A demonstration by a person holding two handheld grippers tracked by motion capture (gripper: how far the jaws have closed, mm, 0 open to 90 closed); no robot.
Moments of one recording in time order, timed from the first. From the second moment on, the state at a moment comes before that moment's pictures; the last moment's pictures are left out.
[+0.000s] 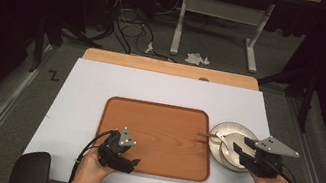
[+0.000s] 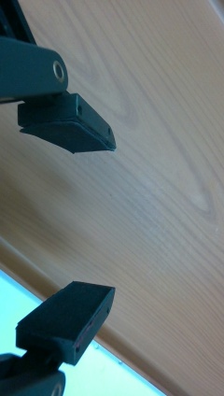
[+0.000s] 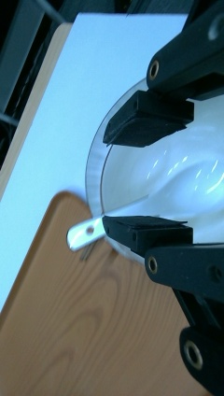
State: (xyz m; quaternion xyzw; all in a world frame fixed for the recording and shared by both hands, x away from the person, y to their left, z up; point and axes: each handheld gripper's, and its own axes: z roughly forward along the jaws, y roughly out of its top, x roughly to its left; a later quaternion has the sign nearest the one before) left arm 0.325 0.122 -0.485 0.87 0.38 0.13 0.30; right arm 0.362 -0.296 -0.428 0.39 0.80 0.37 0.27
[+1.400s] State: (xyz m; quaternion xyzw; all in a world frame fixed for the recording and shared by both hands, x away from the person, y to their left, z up) left arm 0.328 0.123 -0.488 0.87 0.38 0.12 0.30; right arm 0.457 -0.359 -0.449 0.47 0.83 0.24 0.18
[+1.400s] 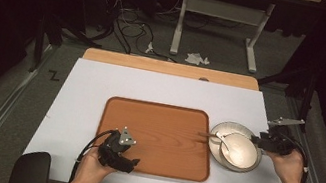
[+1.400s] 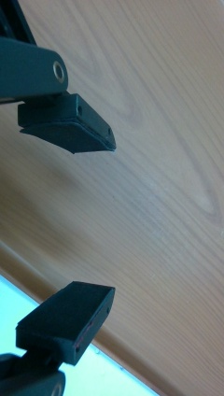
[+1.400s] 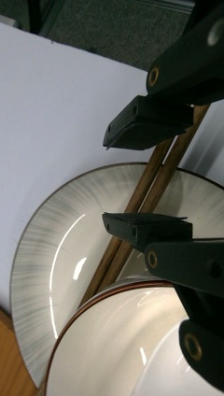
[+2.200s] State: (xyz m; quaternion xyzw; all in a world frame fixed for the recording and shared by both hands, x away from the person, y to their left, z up) left arm 0.329 0.122 -0.490 0.87 0.38 0.12 0.30; right arm 0.470 -0.361 -0.449 0.46 0.84 0.23 0.16
